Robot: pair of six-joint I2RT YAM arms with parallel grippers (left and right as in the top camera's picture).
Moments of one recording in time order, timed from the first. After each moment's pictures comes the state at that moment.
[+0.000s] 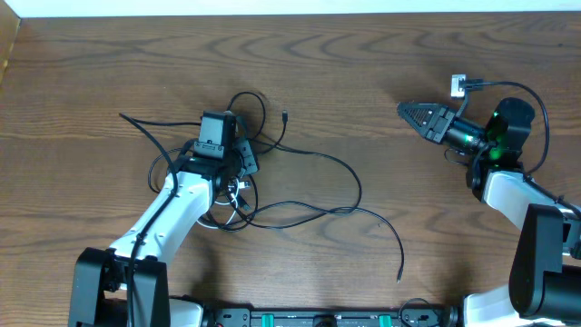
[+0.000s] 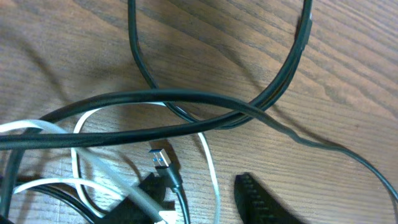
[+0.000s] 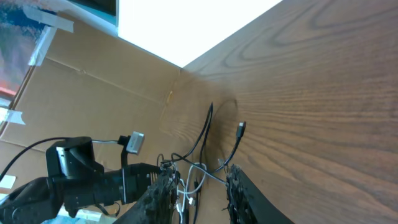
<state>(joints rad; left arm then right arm) -0.21 1.51 0.82 -0.36 0.08 -0.49 -0.13 1.68 0.71 0.68 -1.11 0.80</state>
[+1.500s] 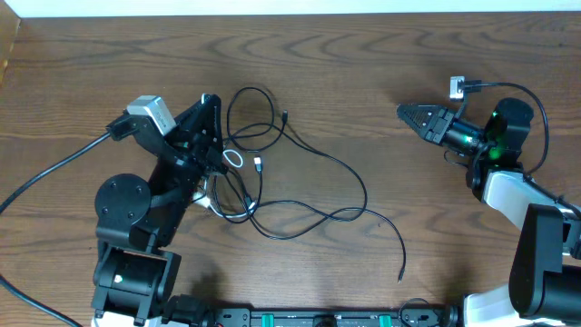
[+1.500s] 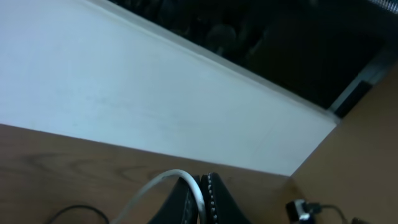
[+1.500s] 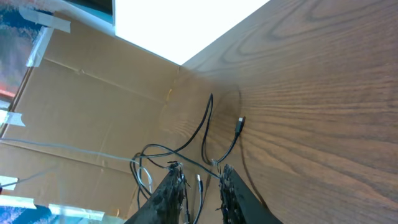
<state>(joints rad) -0.21 0.74 0.84 -0.07 0.16 -0.51 -0.13 1.68 0.71 0.64 -1.11 0.80</state>
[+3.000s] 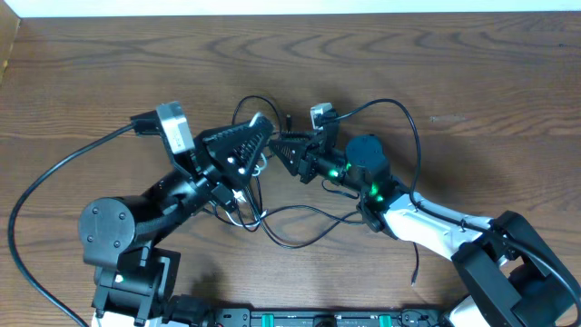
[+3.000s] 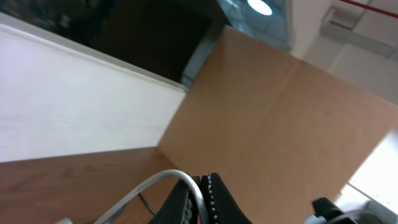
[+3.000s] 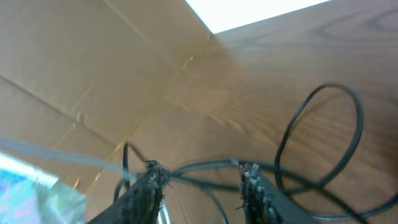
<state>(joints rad) -0.23 0.74 0.84 0.23 0.71 -0.78 0.66 1.68 0.71 0.83 -0.40 0.69</state>
